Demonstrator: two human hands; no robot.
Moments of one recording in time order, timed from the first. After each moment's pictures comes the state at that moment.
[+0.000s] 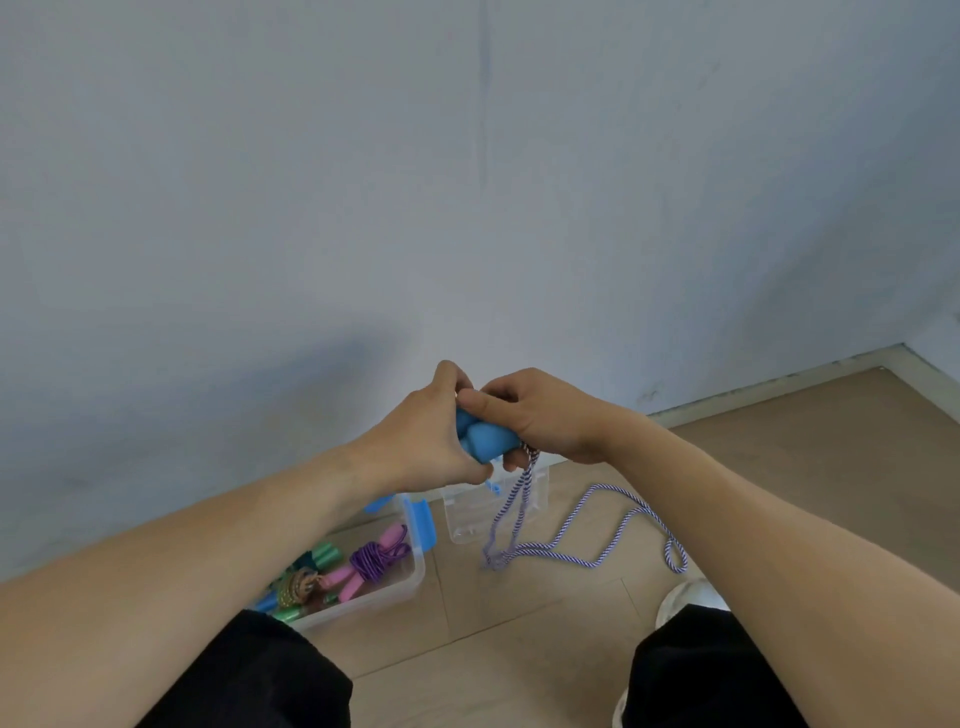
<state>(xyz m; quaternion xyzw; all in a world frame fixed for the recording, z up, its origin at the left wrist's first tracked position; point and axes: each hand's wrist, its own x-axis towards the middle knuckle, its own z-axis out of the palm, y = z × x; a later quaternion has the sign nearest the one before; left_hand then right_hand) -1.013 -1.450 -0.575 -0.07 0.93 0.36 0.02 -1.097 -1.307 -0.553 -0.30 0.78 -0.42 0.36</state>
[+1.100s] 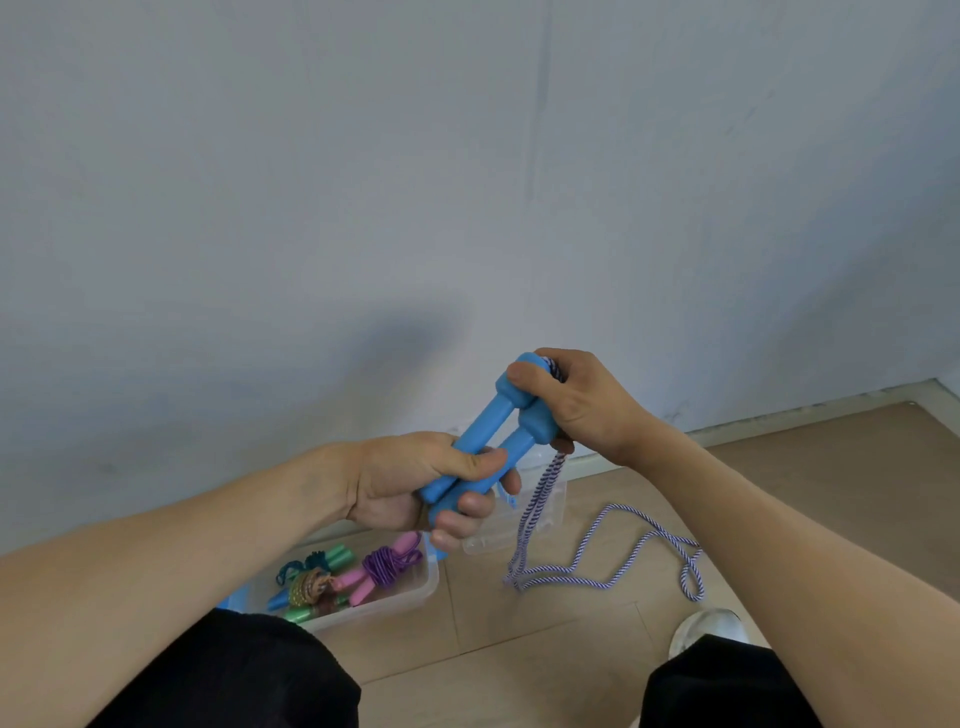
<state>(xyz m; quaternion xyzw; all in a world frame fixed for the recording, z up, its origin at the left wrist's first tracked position) -0.989 -1.482 -0.575 -0.03 0.53 0.75 0.39 -1.101 -1.316 -0.543 -0.27 0.77 -0.52 0.25</state>
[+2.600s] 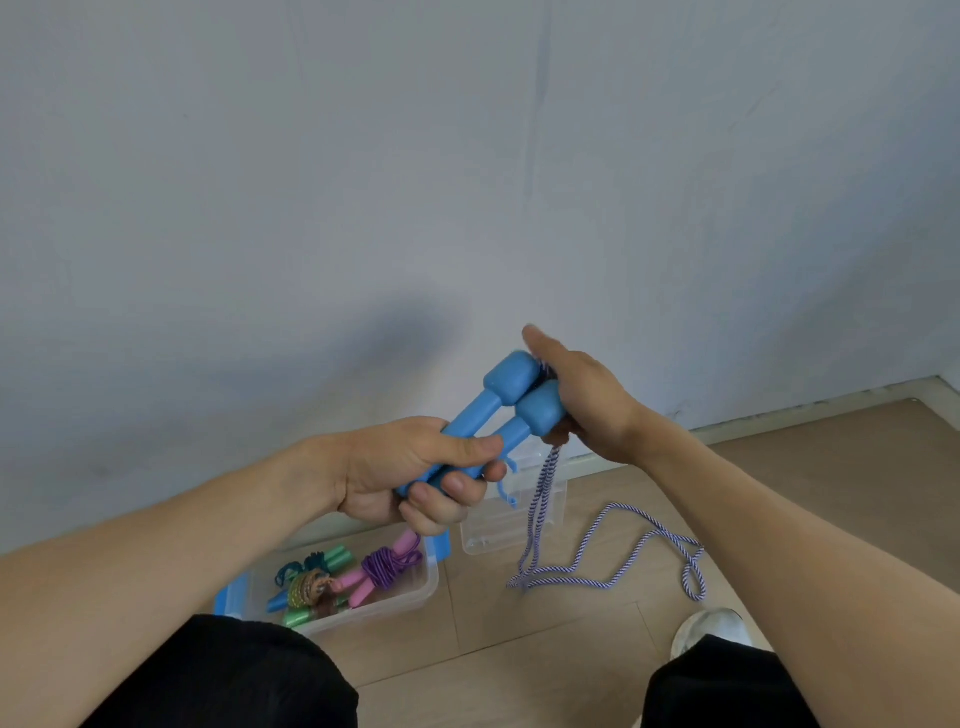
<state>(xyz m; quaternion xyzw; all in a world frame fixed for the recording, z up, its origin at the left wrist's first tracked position) -0.991 -1.490 -0.564 -0.05 0.50 0.77 0.39 -1.111 -1.320 -0.545 -0.20 0.73 -0.56 0.32</state>
